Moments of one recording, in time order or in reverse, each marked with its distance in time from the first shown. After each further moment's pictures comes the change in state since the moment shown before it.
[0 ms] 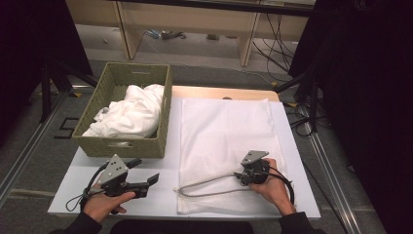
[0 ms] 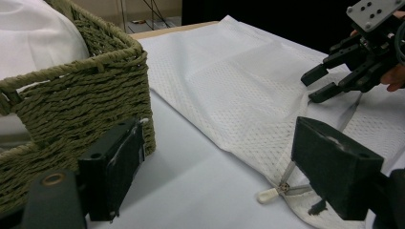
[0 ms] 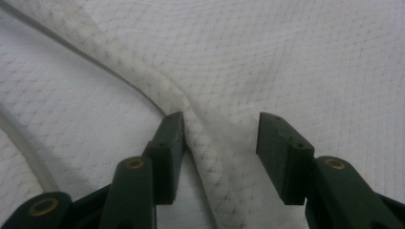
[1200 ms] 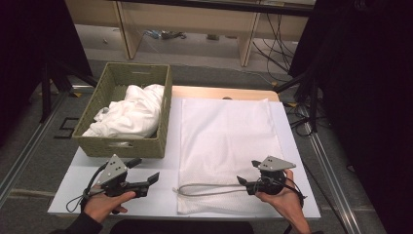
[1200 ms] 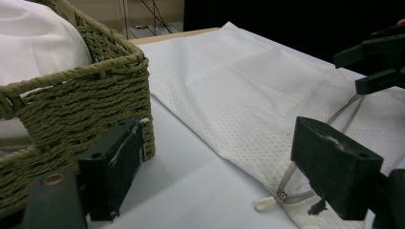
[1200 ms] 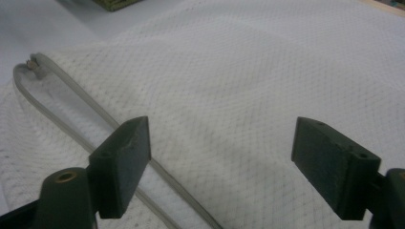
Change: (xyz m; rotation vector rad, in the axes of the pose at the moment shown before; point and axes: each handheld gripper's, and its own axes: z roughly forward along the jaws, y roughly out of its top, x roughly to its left) left arm 0.000 0.002 -0.001 -0.011 0.001 0.018; right arm 0.011 -0.021 -0.048 -0.287 0.021 0.129
